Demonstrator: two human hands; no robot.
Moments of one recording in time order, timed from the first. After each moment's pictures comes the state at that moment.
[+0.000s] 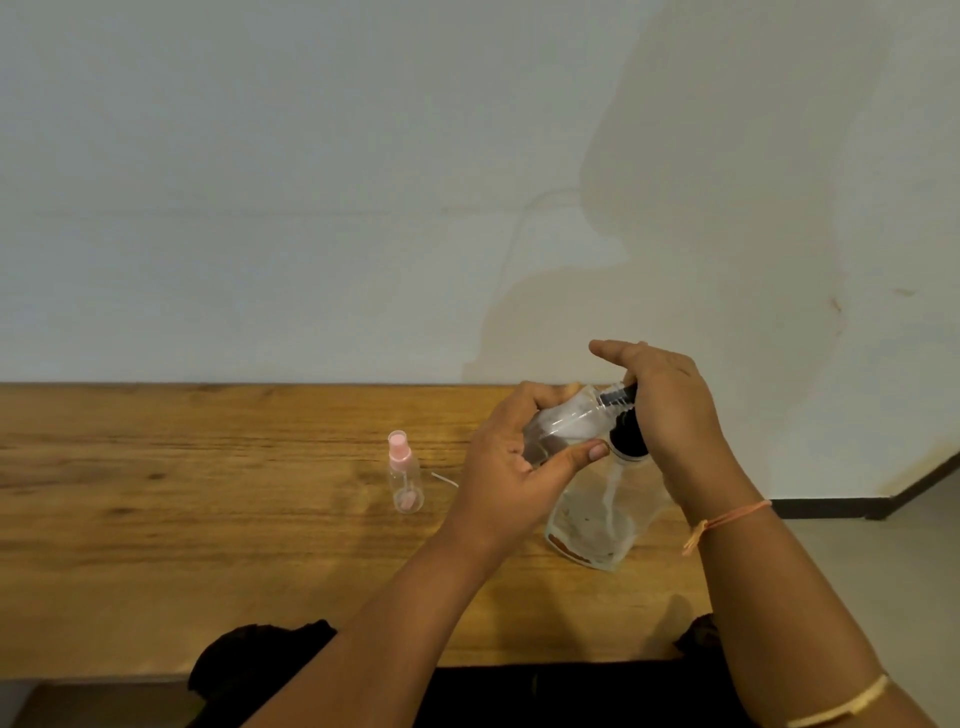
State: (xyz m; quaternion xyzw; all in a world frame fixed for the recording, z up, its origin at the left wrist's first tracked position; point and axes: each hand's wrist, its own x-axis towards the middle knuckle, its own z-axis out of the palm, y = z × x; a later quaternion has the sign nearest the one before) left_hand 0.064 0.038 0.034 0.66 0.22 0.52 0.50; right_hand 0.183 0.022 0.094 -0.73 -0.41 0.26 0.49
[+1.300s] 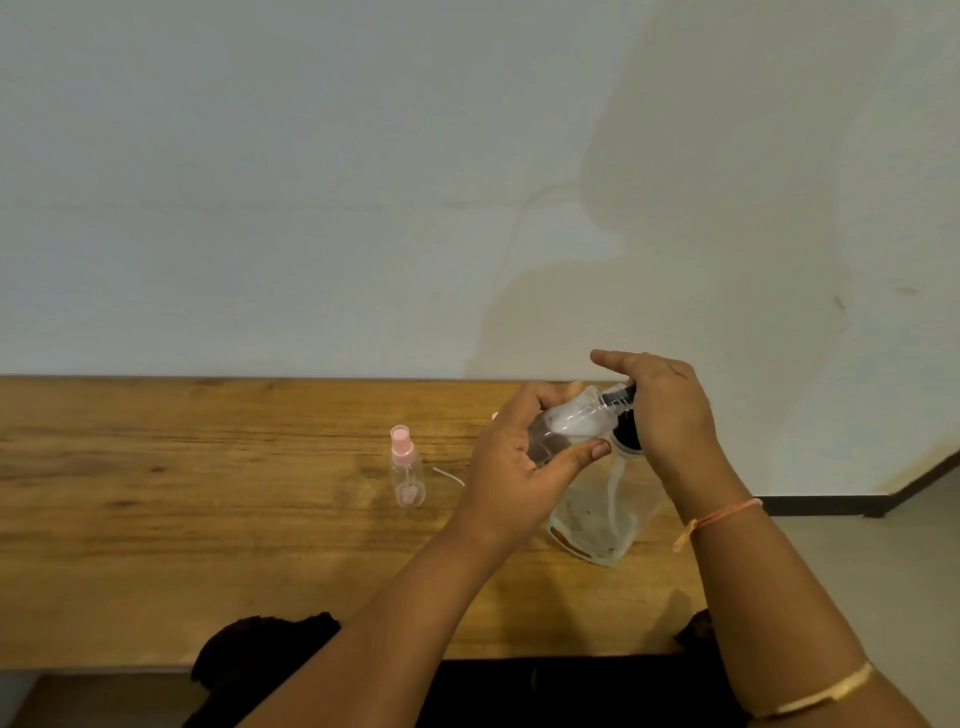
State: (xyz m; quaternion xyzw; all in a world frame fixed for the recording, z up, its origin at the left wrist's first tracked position) left_hand 0.065 0.038 0.032 0.66 0.22 0.51 0.50; right_hand 0.188 0.021 0.081 -0.78 -0.47 0.19 0.38
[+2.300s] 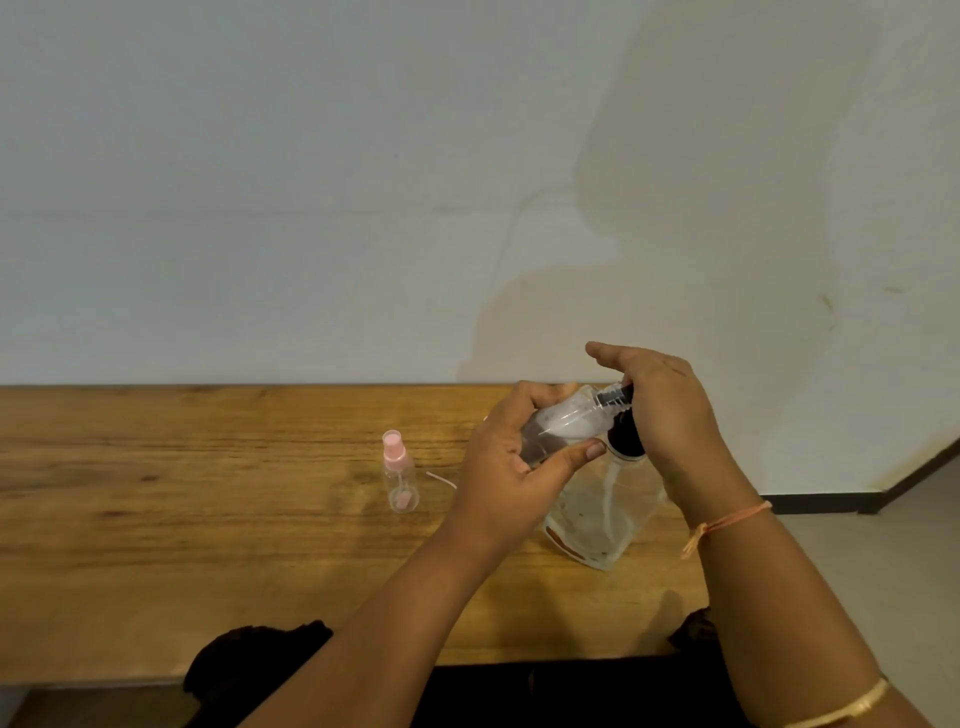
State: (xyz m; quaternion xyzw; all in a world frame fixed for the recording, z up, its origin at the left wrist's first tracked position) left_hand 0.065 0.035 0.037 0.67 0.22 0.51 0.49; right_hand 0.186 0.018 0.092 -0.74 -0.42 0.25 0.47
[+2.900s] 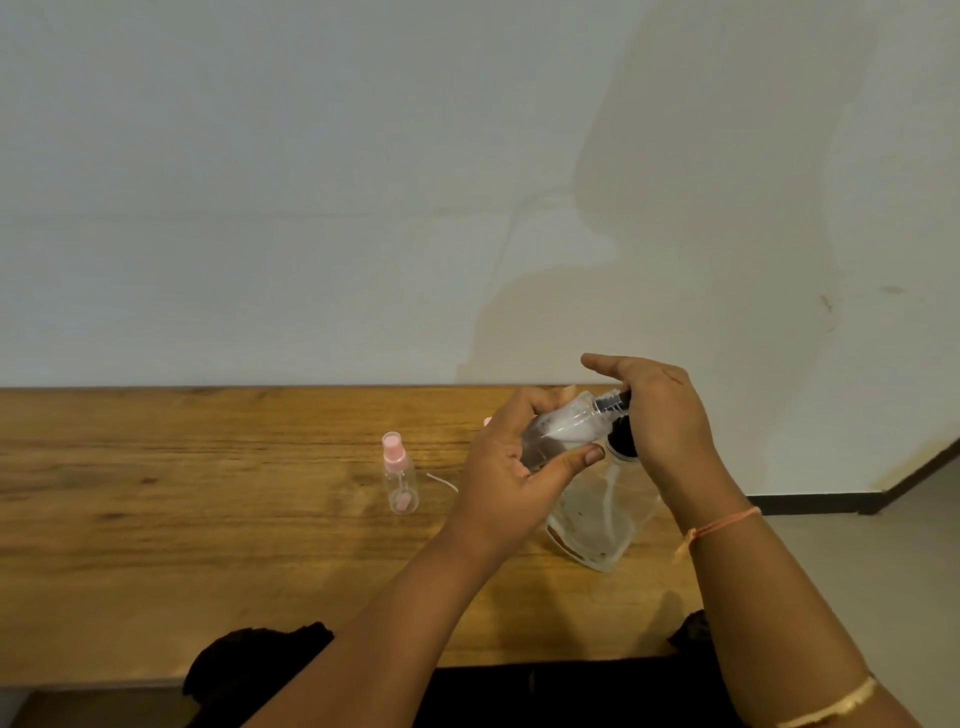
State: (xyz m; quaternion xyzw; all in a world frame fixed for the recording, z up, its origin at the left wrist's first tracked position) left_hand 0.065 0.035 0.034 0.66 0.23 0.52 0.49; right_hand 0.182 0.016 0.087 -0.73 -0.43 0.23 0.47
